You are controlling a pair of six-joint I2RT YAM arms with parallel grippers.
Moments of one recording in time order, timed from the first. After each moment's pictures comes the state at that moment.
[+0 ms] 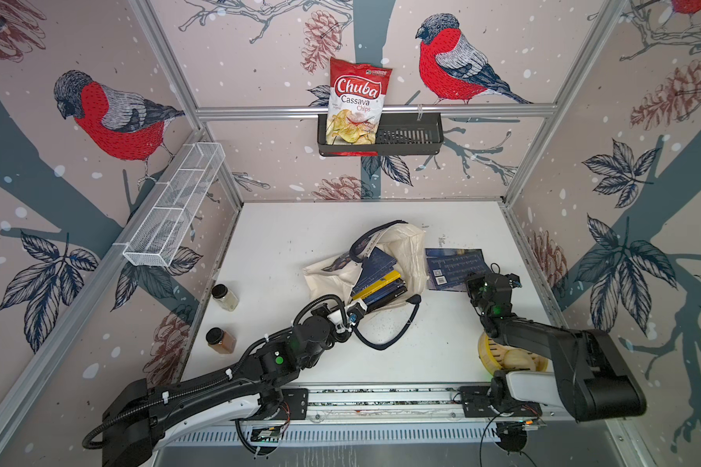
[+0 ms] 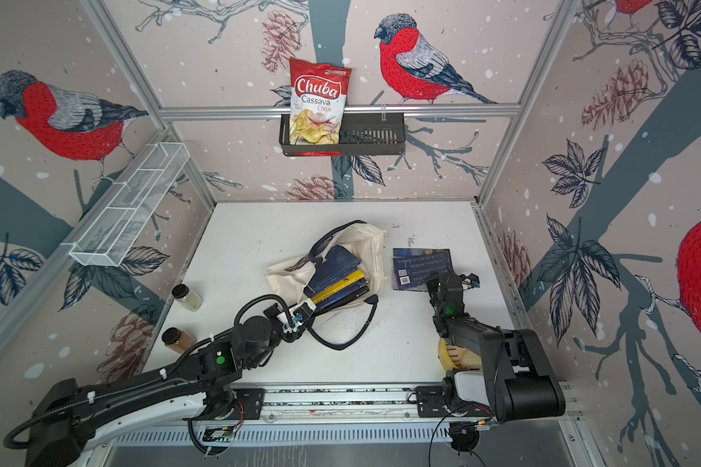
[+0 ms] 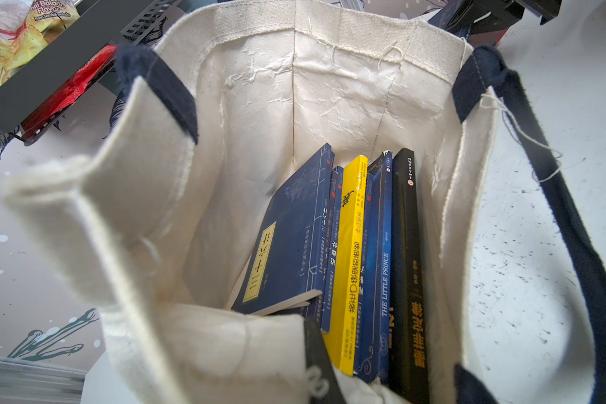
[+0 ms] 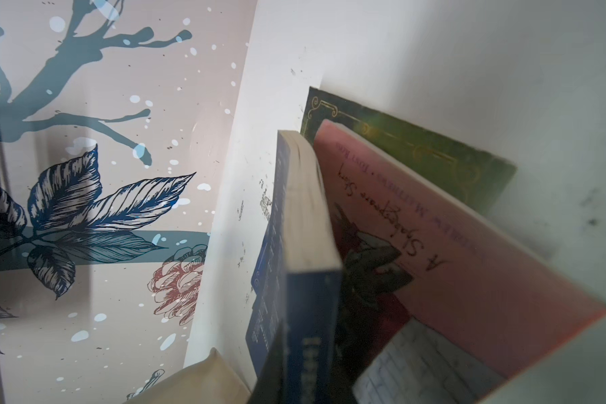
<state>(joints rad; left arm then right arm) -1.07 0.75 0.31 0.15 -0.47 0.48 0.15 1.32 0.25 0.61 0.10 1.24</state>
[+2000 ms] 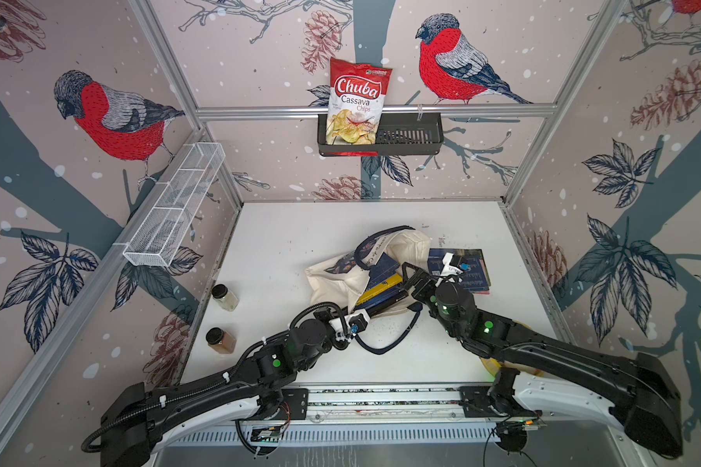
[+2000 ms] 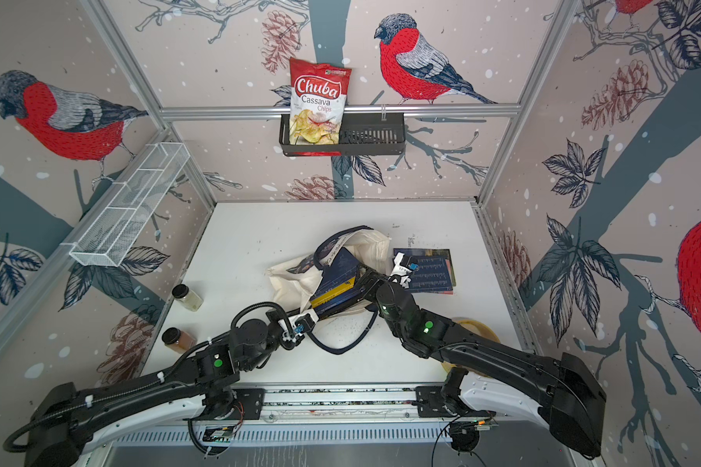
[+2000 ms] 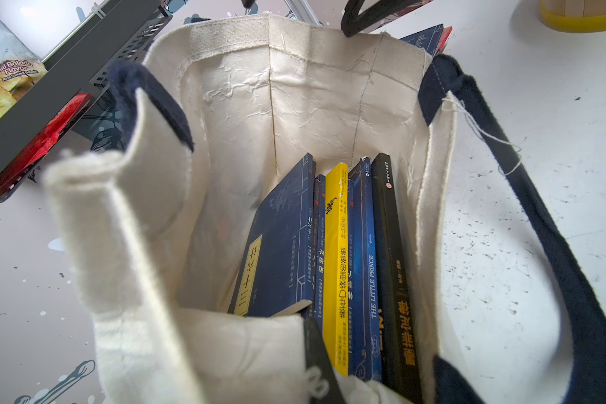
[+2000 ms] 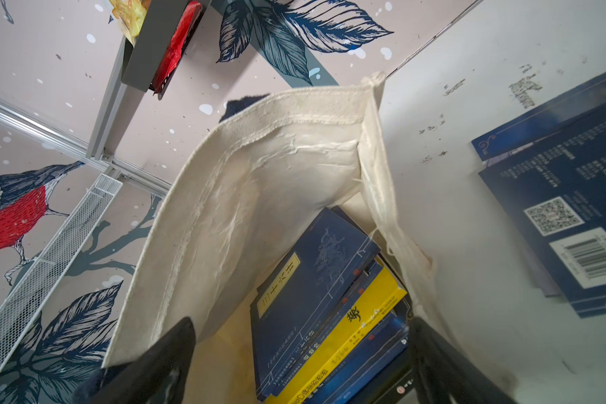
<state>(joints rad) -1.07 0.71 0.27 0.16 -0.35 0.60 1.04 1.03 0.60 0.09 0.58 1.00</state>
